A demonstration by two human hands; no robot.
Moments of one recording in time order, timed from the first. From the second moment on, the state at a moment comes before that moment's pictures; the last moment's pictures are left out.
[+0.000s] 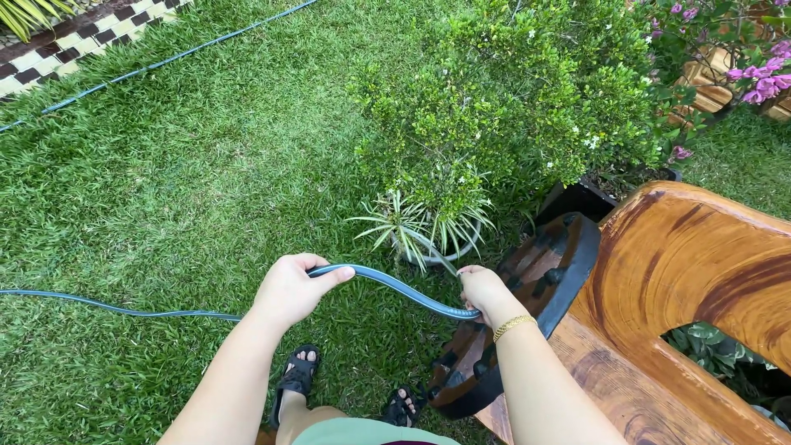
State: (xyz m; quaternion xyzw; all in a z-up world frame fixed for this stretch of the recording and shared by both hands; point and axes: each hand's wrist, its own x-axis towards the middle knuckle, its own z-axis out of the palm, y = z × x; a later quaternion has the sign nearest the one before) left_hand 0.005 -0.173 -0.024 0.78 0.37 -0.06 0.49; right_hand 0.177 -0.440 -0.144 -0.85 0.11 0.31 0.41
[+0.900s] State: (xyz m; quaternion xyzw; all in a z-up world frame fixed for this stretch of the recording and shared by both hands) left_hand 0.001 -0.180 -0.005 0.78 0.37 -0.05 0.49; right_hand 0.200 -0.449 -0.190 -0.84 0.11 0.25 0.47
